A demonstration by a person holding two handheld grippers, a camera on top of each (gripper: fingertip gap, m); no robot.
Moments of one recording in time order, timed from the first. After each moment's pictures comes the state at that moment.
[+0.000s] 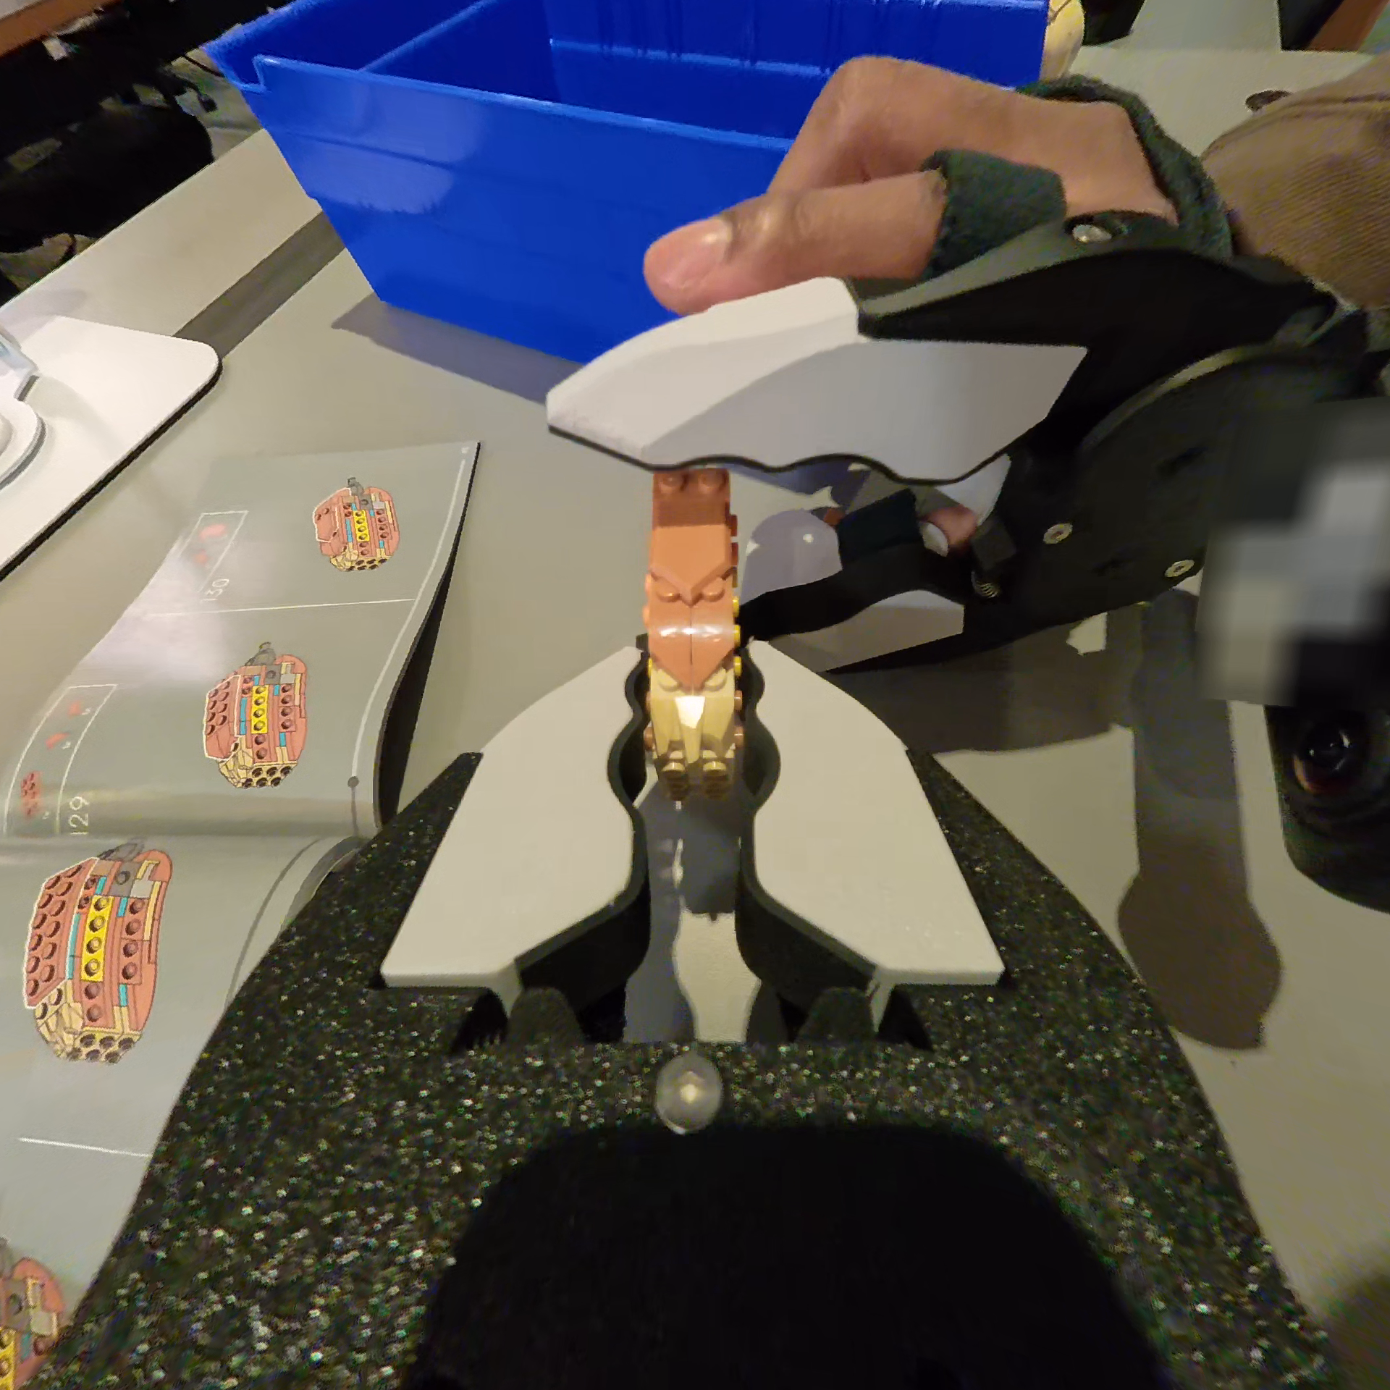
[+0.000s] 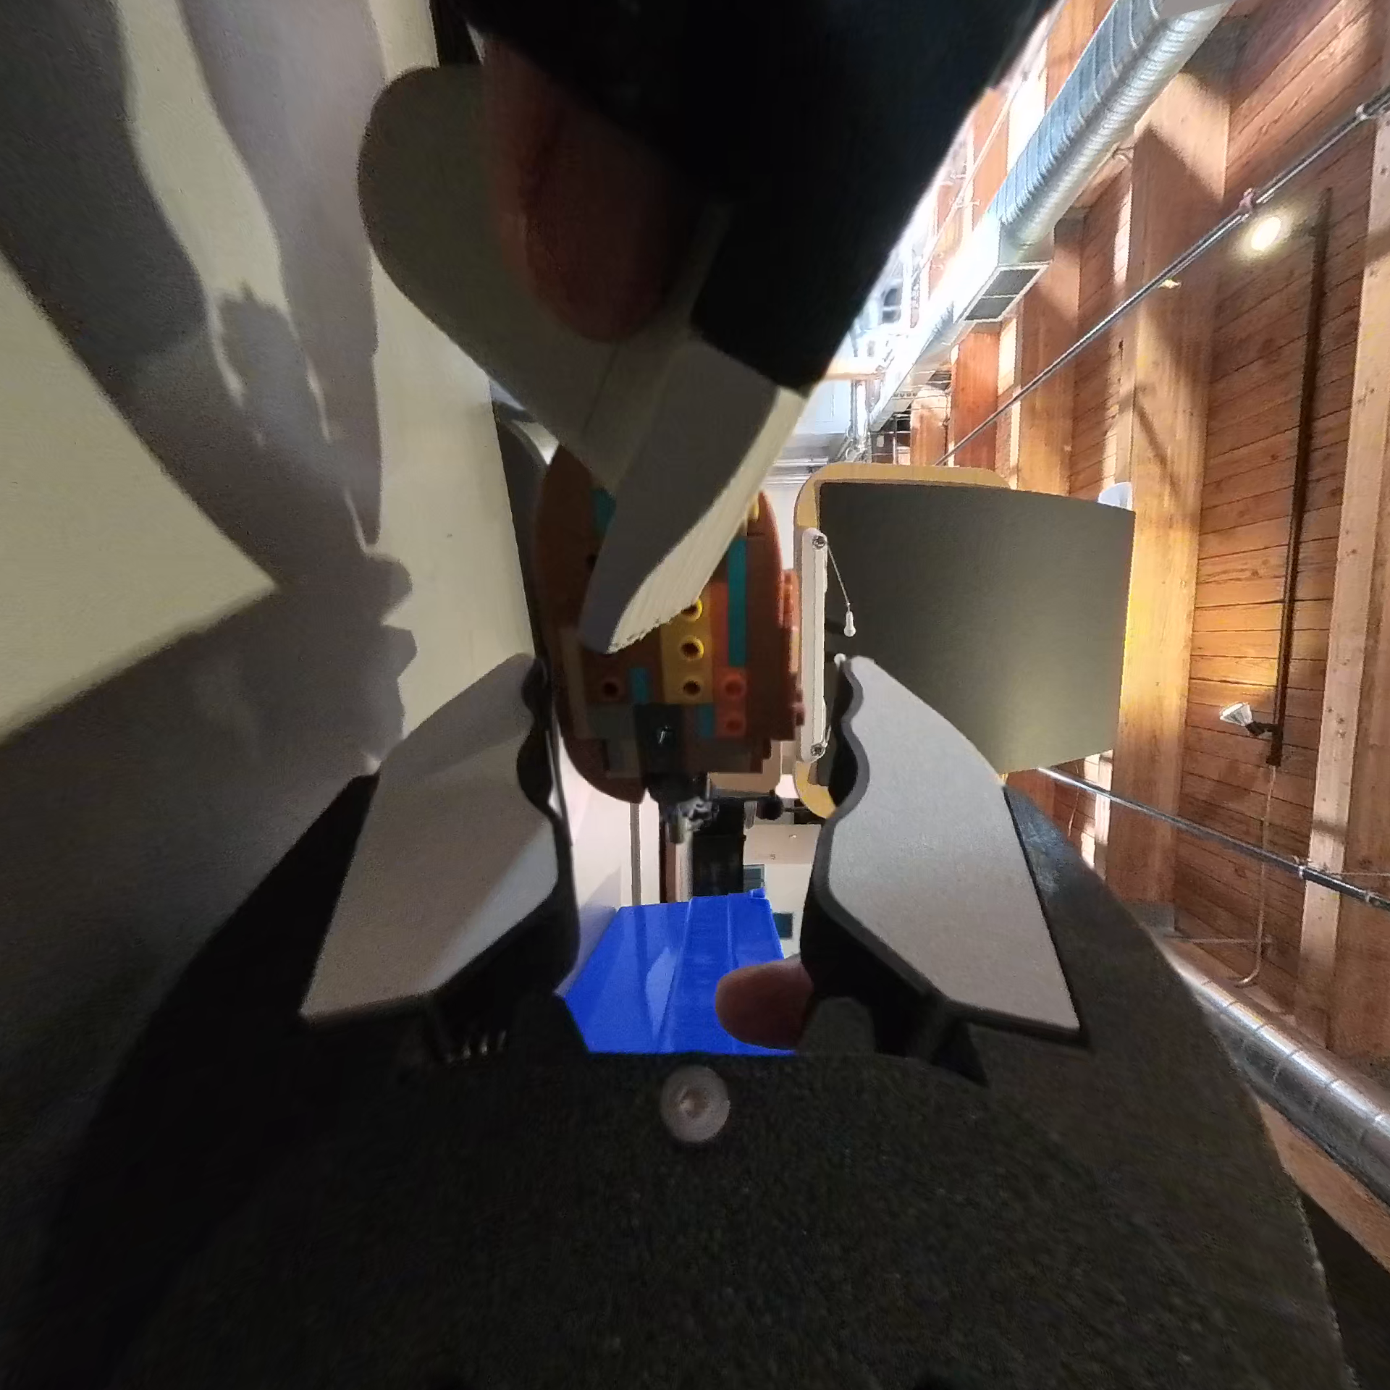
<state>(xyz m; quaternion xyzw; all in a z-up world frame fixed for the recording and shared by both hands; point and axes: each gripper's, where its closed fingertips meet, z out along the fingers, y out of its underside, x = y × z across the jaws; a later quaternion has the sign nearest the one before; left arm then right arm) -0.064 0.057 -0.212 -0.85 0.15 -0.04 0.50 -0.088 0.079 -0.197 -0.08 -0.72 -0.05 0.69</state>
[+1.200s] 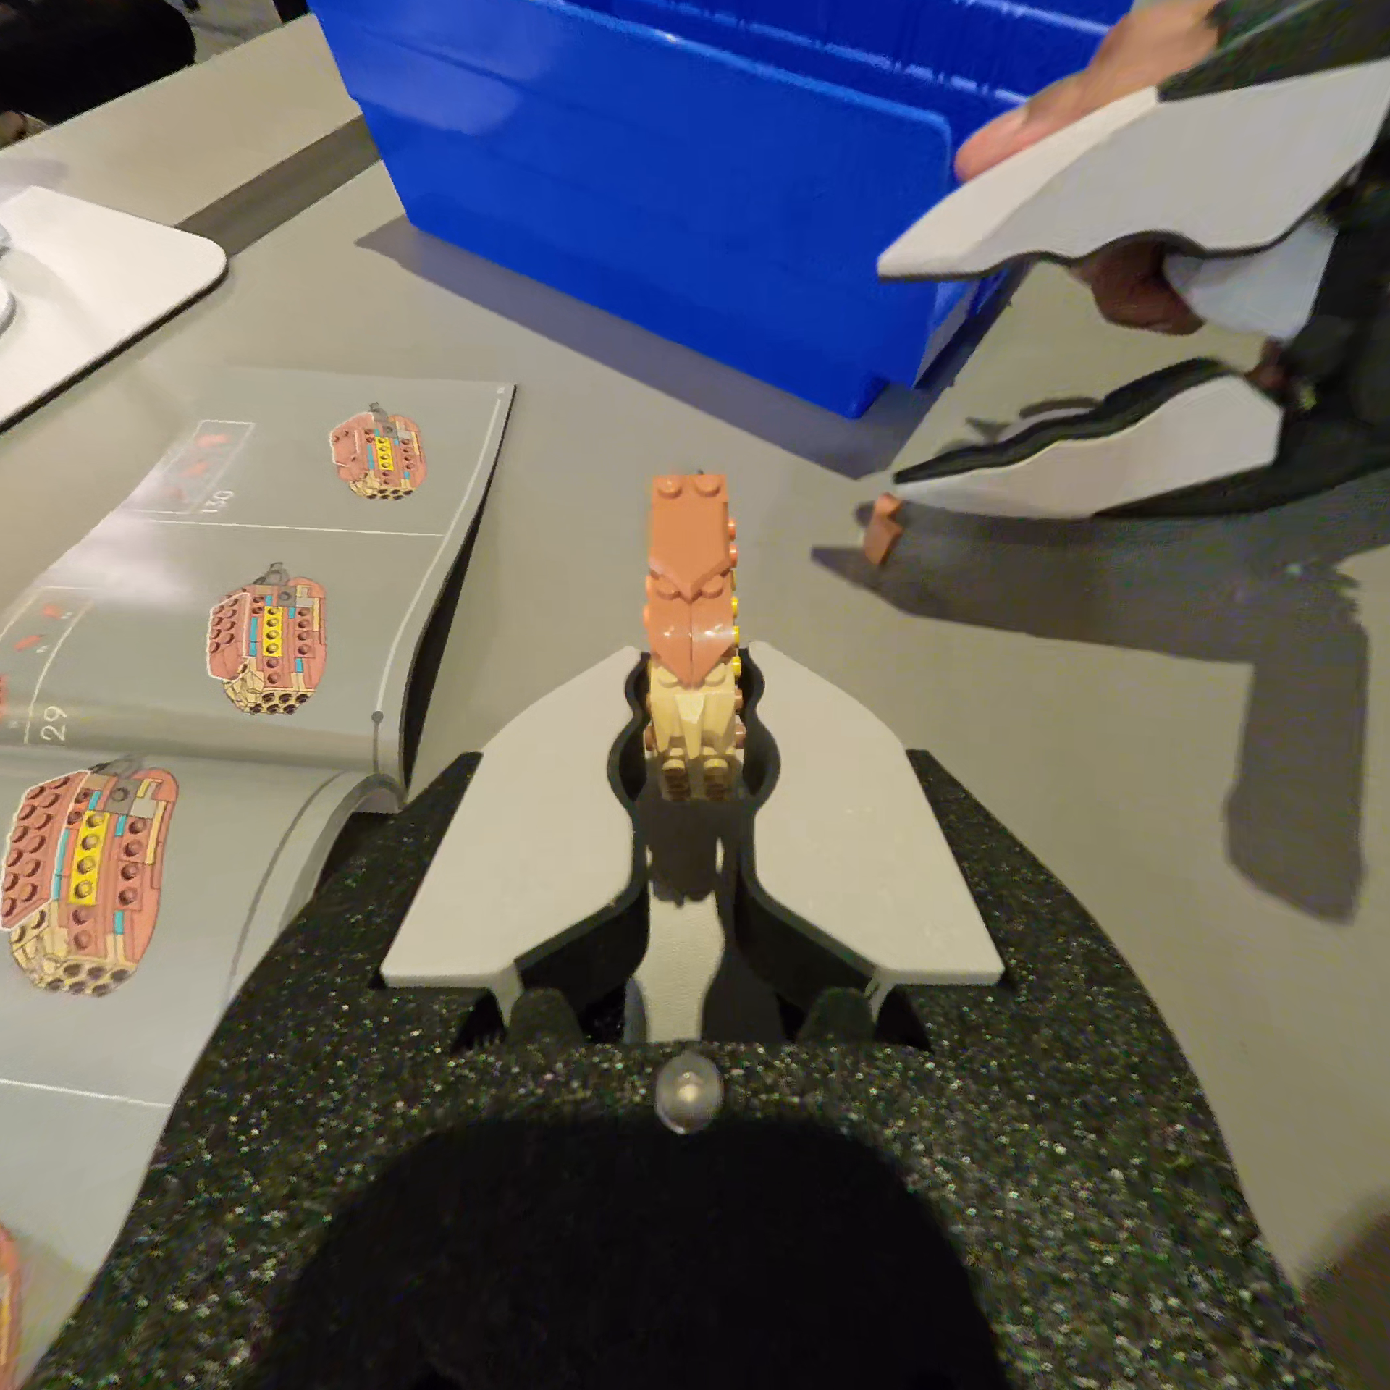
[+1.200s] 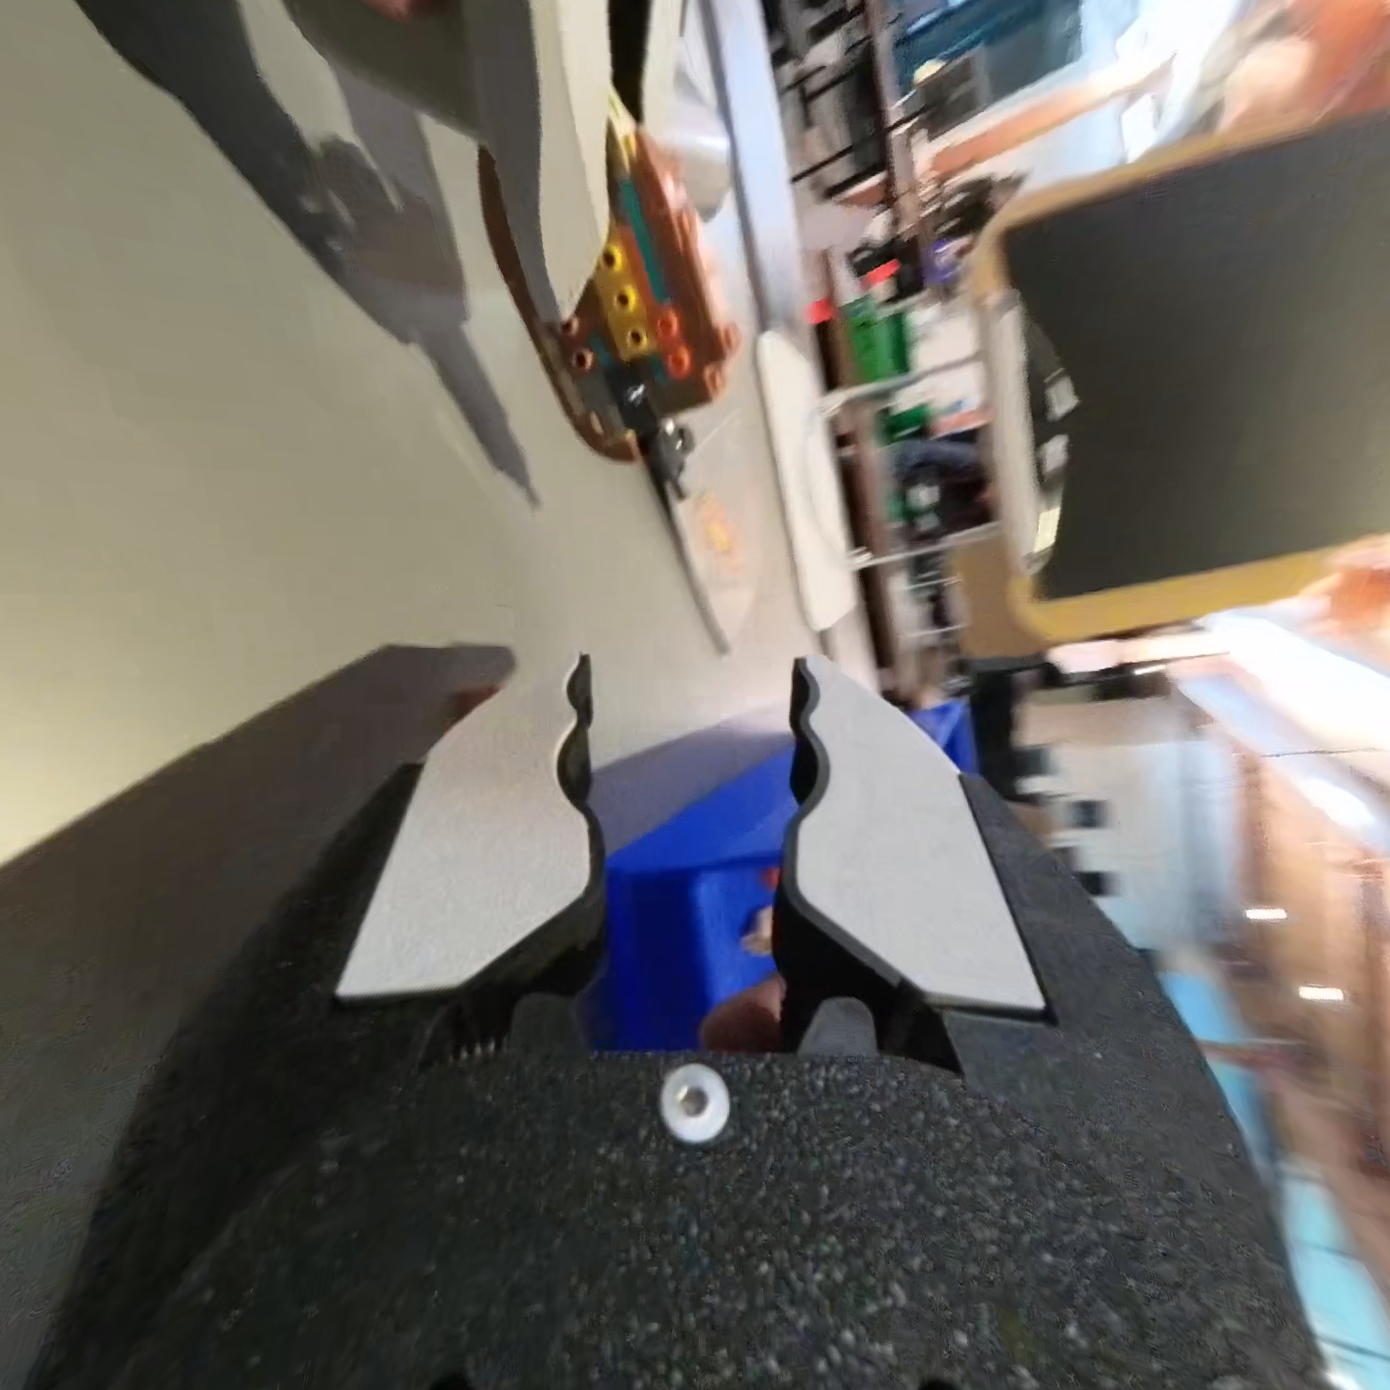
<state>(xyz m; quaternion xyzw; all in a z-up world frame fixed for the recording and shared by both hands) -0.084 0.056 -0.221 -0.86 0.10 -0.08 0.50 -0.016 0.115 -0.205 -0.28 -0.78 0.04 0.56</state>
